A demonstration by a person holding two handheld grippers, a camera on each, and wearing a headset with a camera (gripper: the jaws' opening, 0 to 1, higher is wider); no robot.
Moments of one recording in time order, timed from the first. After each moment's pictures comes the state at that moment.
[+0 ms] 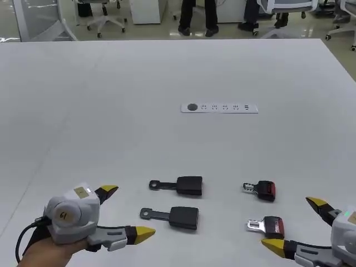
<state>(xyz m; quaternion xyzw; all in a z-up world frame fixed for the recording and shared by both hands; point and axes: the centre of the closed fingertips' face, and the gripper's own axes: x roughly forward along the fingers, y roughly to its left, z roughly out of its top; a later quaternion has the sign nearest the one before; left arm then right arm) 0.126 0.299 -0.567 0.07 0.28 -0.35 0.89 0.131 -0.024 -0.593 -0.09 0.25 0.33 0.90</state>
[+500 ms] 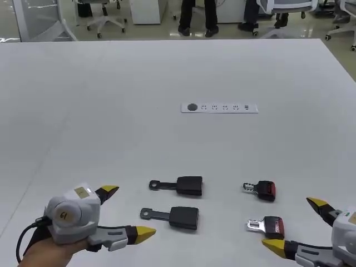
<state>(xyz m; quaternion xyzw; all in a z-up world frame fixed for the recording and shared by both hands) 0.127 0.298 -0.568 0.07 0.28 -0.35 0.89 0.130 -0.025 -0.595 -0.09 0.26 0.33 0.90</state>
